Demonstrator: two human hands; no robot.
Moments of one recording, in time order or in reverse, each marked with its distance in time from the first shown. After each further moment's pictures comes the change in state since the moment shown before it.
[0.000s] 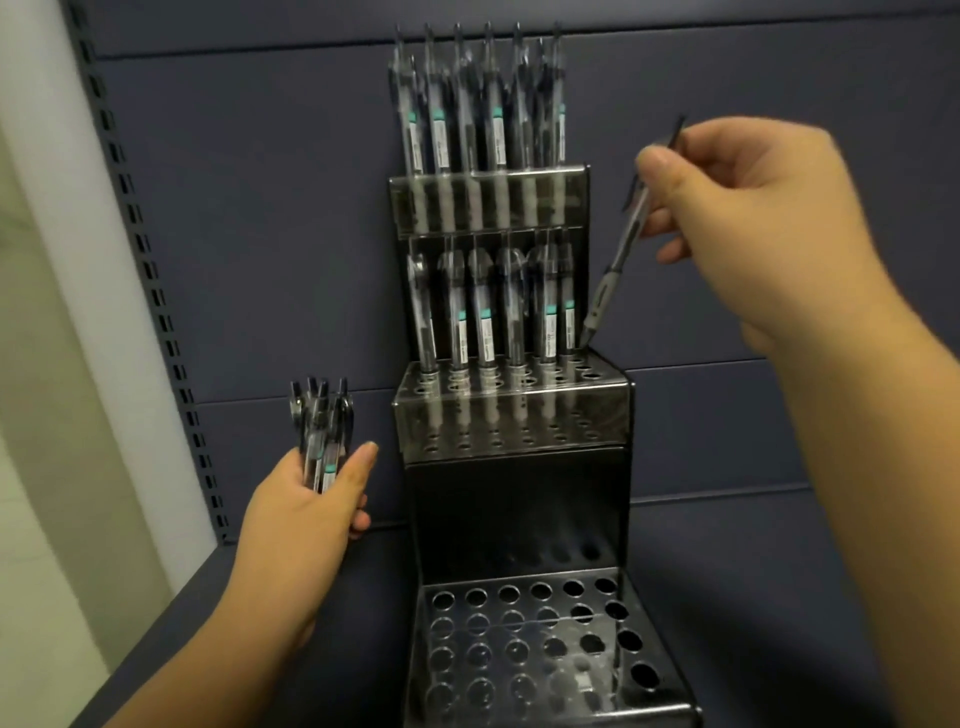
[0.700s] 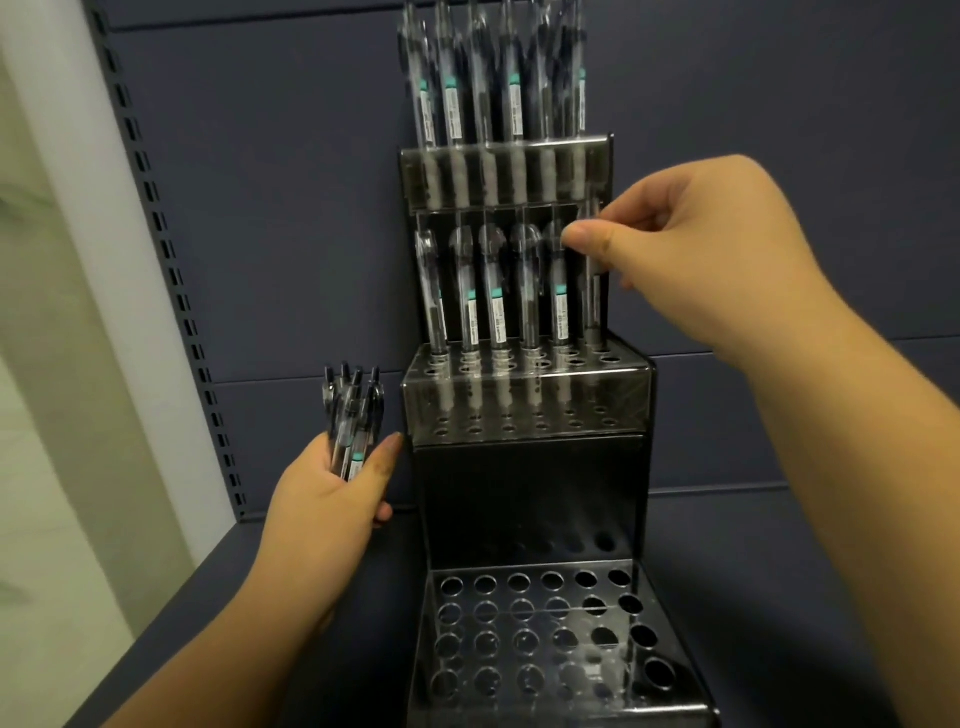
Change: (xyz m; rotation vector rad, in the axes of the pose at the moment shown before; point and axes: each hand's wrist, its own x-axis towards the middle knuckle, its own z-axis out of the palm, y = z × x) left_hand 0.002 -0.011 0.002 0.080 -0.046 0.017; right_hand -0.016 -0.001 0.026 -0.327 -0.215 0.056
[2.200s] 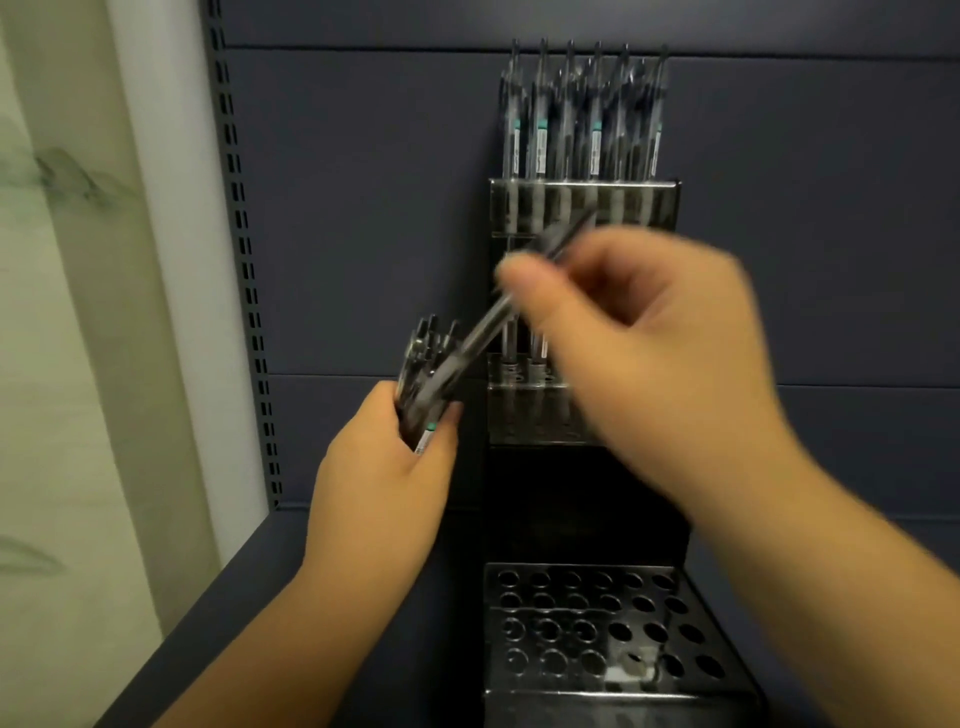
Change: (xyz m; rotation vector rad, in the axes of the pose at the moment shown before) left_hand -0.021 0.040 -0.018 0.095 0.076 0.247; right_hand -0.069 -0.079 0.041 0.374 0.051 -0.235
